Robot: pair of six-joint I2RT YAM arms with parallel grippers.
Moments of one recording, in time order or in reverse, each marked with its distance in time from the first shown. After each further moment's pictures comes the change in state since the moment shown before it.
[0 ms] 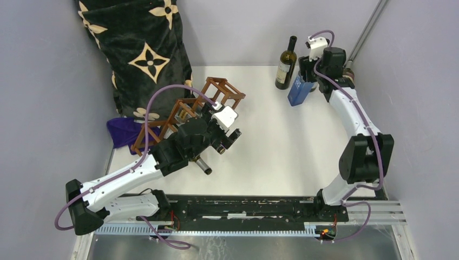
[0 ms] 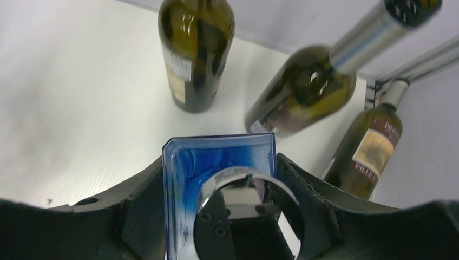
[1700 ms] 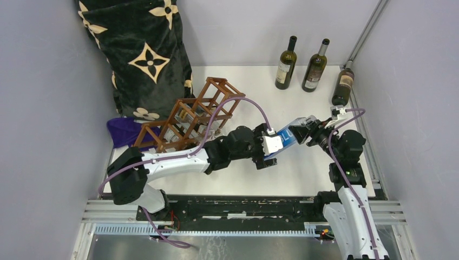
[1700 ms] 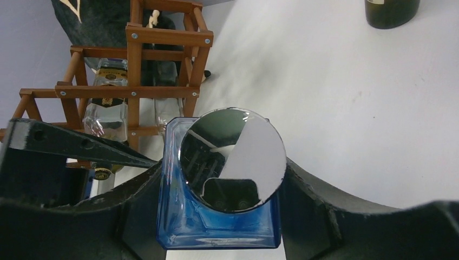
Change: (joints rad) left arm -0.121 0.461 0.031 0.286 0.445 0.135; right arm -0.068 -1.125 -1.053 0.251 -0.484 0.699
